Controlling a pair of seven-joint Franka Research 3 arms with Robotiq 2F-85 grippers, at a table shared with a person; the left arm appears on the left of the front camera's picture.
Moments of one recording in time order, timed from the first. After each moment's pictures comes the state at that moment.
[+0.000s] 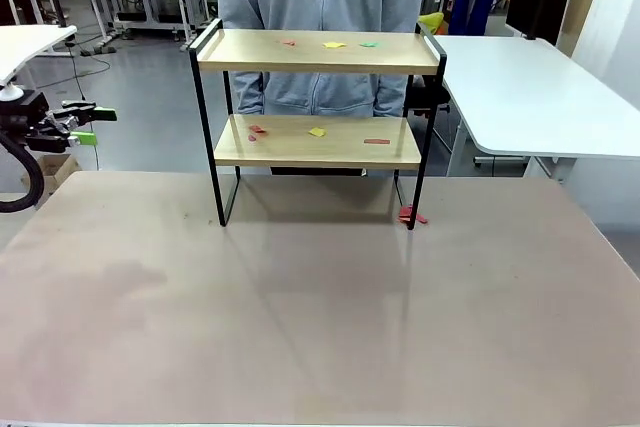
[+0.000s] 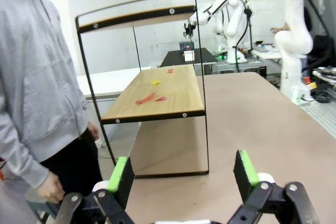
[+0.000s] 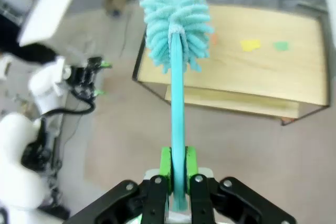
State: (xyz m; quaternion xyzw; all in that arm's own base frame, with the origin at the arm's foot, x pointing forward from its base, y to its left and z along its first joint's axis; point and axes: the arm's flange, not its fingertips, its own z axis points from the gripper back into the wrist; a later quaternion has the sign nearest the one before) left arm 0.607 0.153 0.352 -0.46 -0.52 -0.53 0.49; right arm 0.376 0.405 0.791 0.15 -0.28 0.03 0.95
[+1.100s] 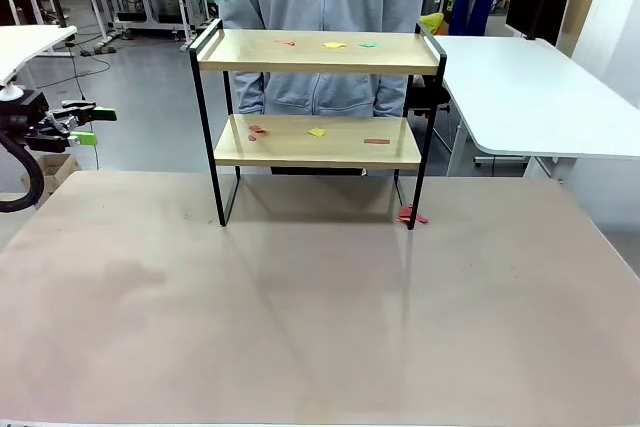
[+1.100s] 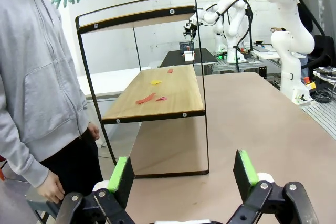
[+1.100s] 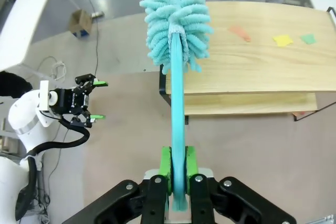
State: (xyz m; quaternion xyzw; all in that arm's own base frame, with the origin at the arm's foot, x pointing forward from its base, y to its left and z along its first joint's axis) left arm 0.607 0.153 0.352 -0.46 -0.52 -0.53 0.49; right arm 0.377 0.548 0.739 0.08 -0.31 -0.03 0.95
